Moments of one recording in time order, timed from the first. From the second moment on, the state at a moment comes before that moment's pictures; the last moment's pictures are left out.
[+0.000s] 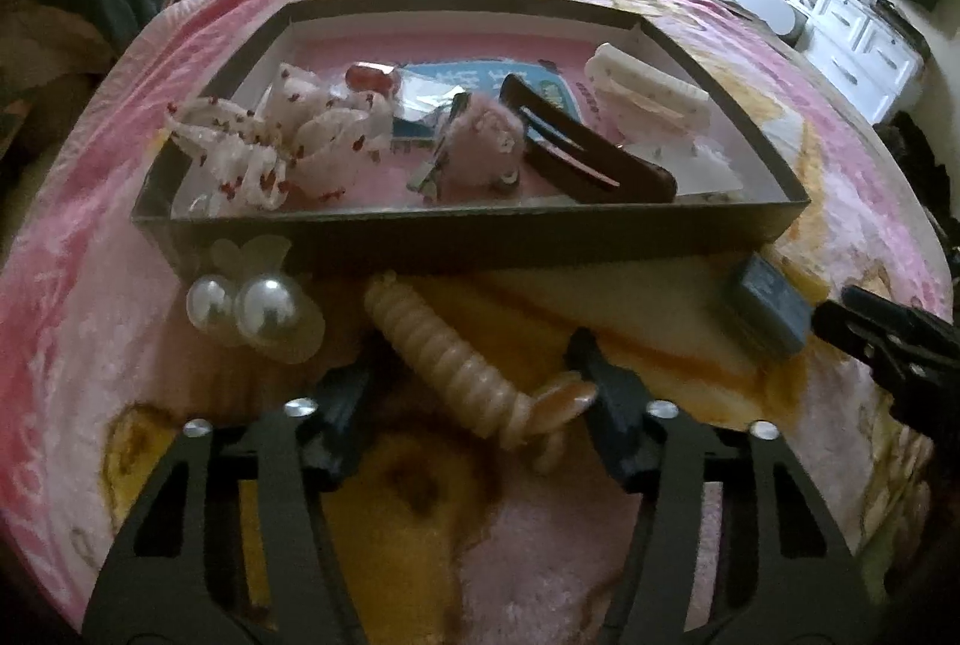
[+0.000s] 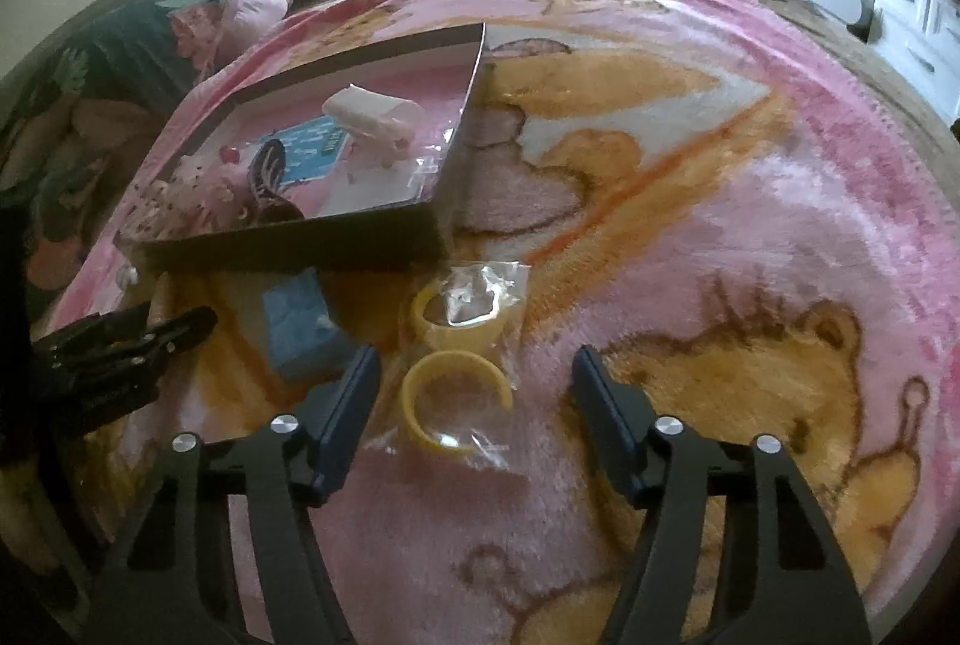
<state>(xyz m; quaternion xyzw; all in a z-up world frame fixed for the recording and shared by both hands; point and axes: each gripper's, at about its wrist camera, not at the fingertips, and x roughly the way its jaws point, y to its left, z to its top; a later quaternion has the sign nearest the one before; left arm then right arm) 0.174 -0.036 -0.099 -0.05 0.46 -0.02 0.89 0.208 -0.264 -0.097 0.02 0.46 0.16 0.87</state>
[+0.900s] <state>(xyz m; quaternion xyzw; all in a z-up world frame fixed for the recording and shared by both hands) 0.124 -0.006 -0.070 -0.10 0.45 -0.08 0.88 0.164 -0.276 -0.081 0.03 0.43 0.17 0.88</state>
